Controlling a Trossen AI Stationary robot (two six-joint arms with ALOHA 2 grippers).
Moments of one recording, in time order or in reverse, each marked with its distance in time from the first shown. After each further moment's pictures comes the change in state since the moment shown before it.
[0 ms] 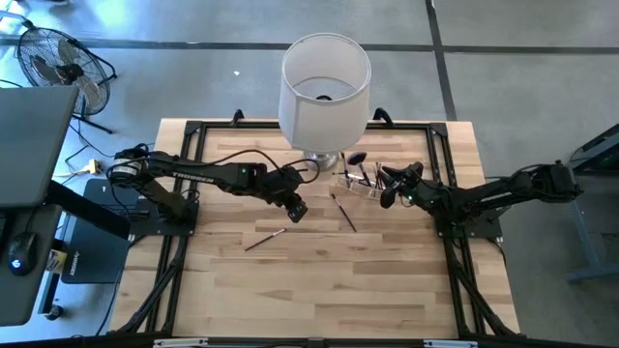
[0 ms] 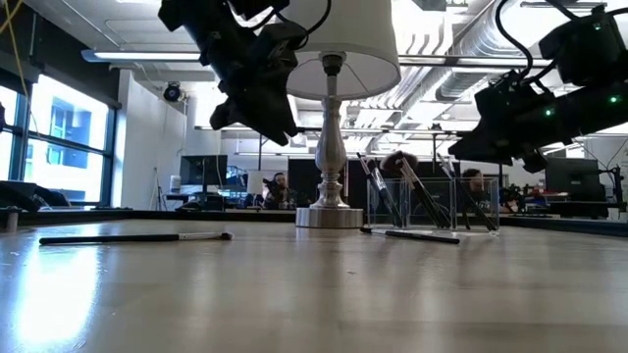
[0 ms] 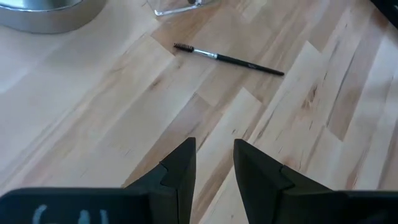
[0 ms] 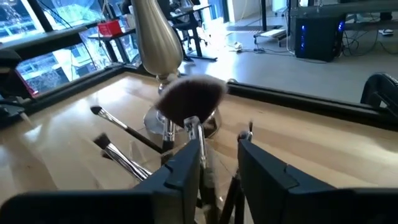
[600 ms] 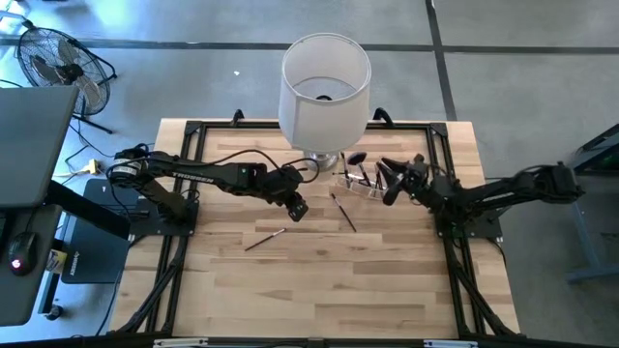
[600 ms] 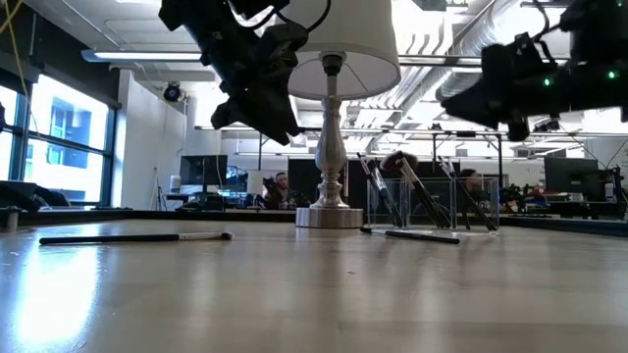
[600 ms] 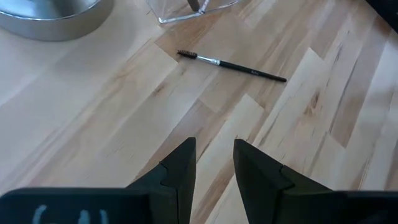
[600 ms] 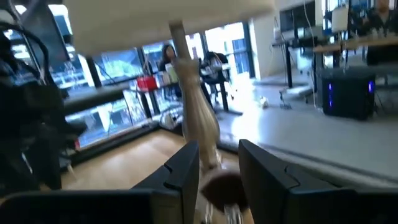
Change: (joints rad) left arm -0.001 0.000 0.000 0.010 -0.024 0.000; right arm 0.001 -0.033 0.009 0.289 -0.065 -0.213
